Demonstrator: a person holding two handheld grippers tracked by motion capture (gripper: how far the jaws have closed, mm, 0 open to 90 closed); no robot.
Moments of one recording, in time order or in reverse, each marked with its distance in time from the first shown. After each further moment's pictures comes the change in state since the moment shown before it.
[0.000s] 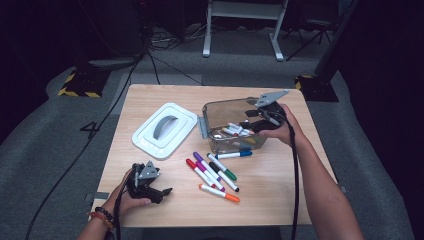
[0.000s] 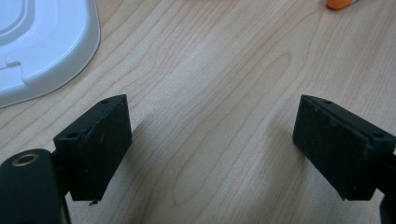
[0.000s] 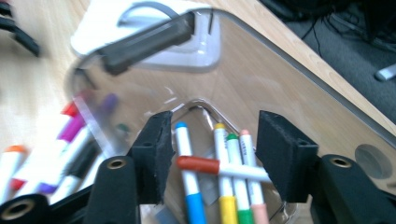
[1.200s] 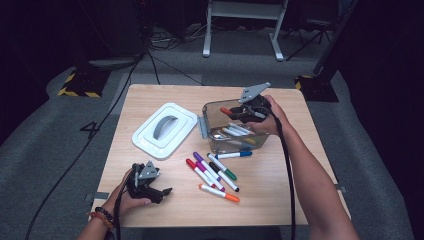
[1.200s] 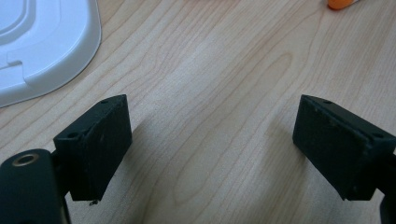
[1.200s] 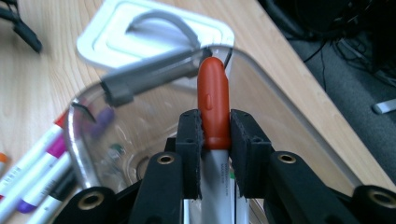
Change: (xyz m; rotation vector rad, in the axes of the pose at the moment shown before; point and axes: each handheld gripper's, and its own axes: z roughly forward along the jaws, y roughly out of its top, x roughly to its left) left arm 0.000 0.000 0.000 0.000 0.002 0.000; right arm -0.002 0.041 0.038 0.053 0.023 -0.160
